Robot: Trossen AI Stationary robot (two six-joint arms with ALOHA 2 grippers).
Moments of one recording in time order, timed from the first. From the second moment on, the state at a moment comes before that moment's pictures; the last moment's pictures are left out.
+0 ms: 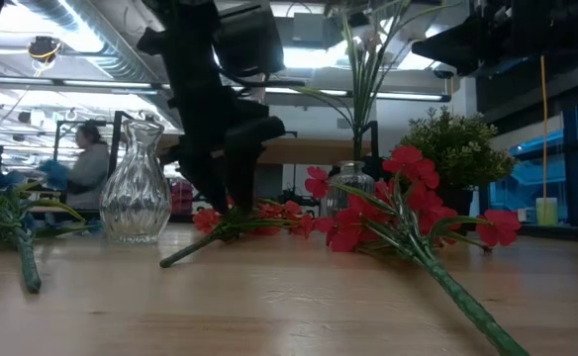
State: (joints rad) left arm -0.04 1.79 1.10 -0.55 -0.30 -0.86; right arm 0.10 0.74 0.32 0.39 0.30 -0.18
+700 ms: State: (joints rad) left arm -0.03 1.79 1.10 -0.55 -0.28 -0.81; right arm 0.10 0.74 0.32 0.37 0.30 -0.16
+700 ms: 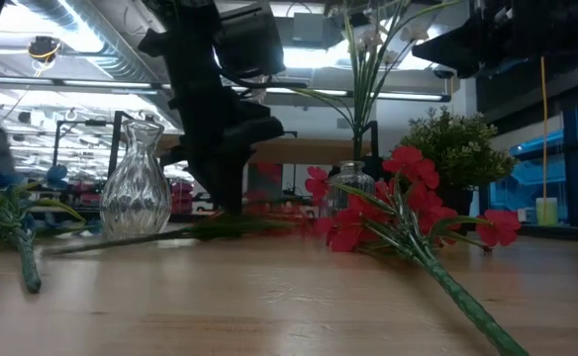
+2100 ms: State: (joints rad) left arm -0.15 1.37 1.10 -0.60 -0.50 -0.79; right arm 0.10 0.74 0.32 0.36 0.30 -0.15
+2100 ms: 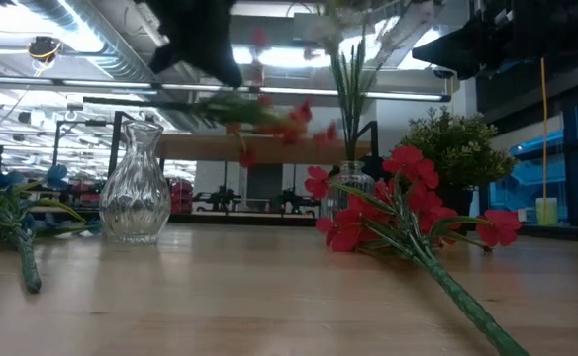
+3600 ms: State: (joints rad) left arm -0.27 1.11 1.10 -0.58 -0.60 -0.71; right arm 0.10 0.74 0.32 0.37 0.30 -0.15
